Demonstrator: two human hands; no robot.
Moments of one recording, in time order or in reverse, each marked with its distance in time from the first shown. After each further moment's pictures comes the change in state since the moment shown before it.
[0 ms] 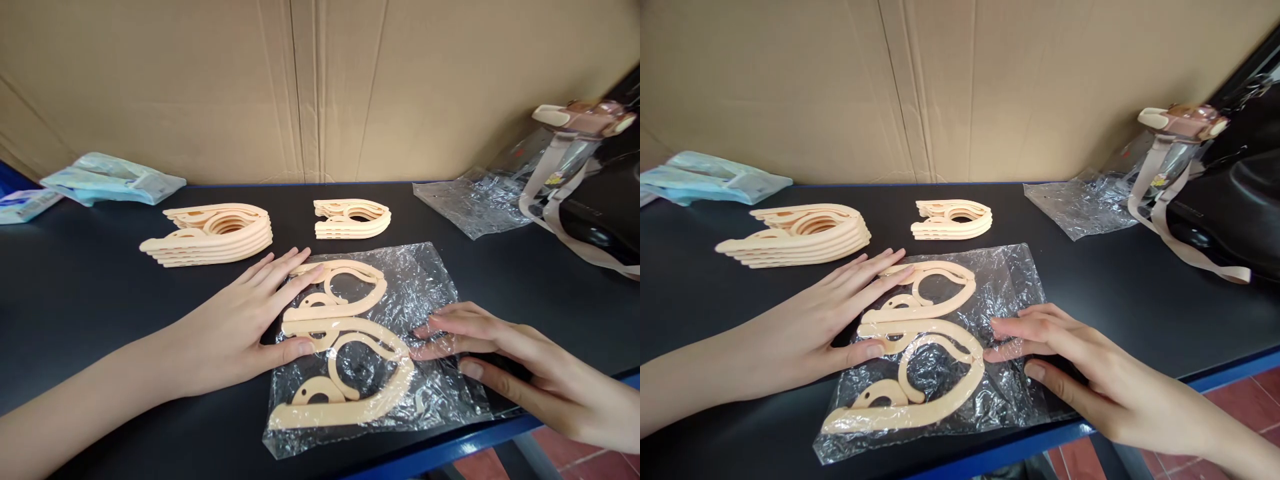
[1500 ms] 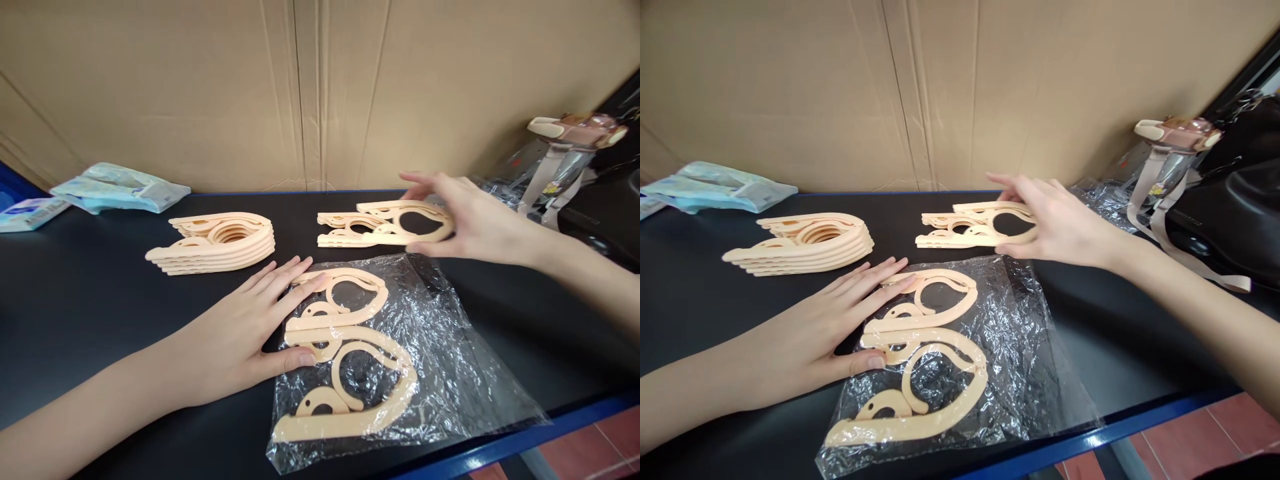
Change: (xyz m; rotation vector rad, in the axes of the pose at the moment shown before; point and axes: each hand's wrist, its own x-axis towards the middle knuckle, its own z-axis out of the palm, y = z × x) left_hand -0.003 -0.001 0.002 0.004 0.030 0.012; right_hand 0.112 0.047 -0.069 -0.523 0.222 -0.083
